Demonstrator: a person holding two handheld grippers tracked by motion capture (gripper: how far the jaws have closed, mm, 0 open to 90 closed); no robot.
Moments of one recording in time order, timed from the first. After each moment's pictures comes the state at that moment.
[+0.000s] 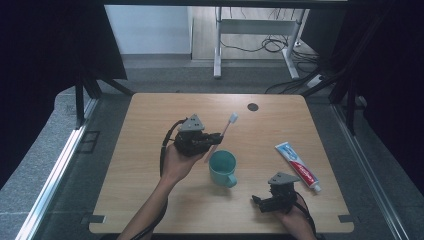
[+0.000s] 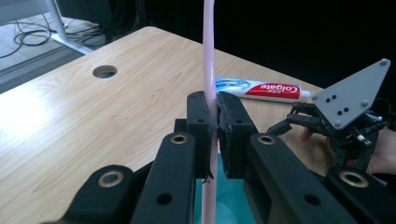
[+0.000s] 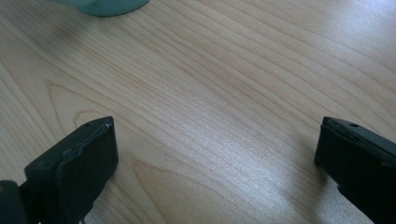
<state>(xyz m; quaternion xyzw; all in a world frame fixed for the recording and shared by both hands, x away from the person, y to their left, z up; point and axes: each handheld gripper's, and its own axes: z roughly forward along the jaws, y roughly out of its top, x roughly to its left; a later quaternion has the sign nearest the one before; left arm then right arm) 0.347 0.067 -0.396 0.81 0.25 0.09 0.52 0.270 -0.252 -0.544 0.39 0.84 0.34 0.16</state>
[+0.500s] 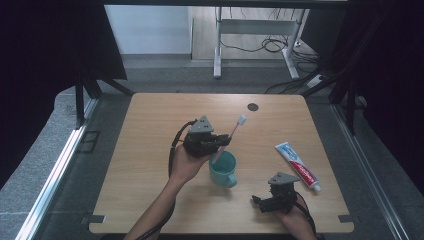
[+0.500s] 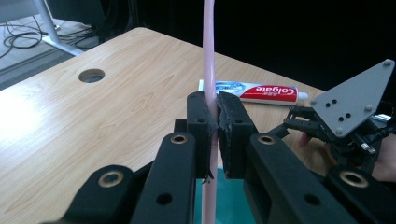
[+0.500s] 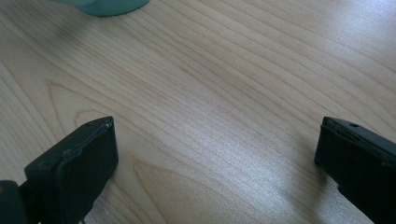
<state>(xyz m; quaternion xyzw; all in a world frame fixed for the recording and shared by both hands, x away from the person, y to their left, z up) 0.350 0.046 -0.405 0.81 0.24 0.09 0.52 0.270 -0.253 -0.544 0.39 0.84 0.34 0.16</state>
